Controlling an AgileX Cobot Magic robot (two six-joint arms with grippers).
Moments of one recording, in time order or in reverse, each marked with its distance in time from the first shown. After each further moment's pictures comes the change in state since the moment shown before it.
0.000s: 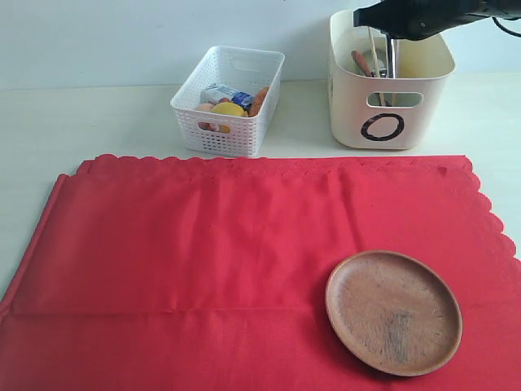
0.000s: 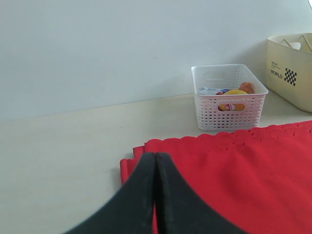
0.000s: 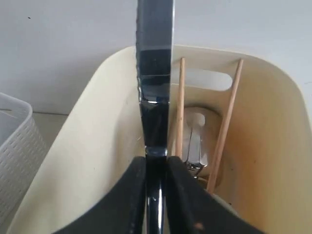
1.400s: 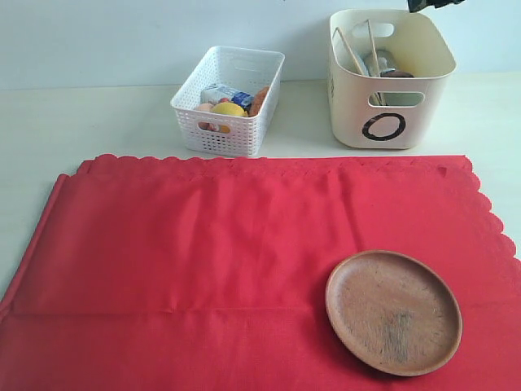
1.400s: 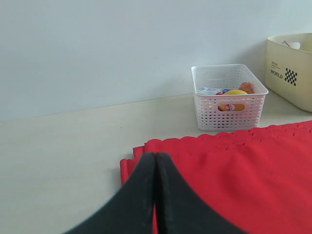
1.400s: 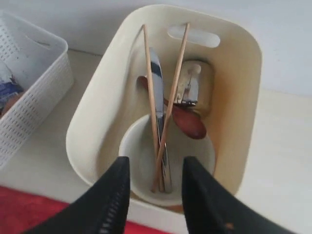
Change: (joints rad) left arm 0.000 0.000 0.000 0.000 0.000 0.000; right arm 0.000 -0.284 0.000 -0.121 0.497 0.002
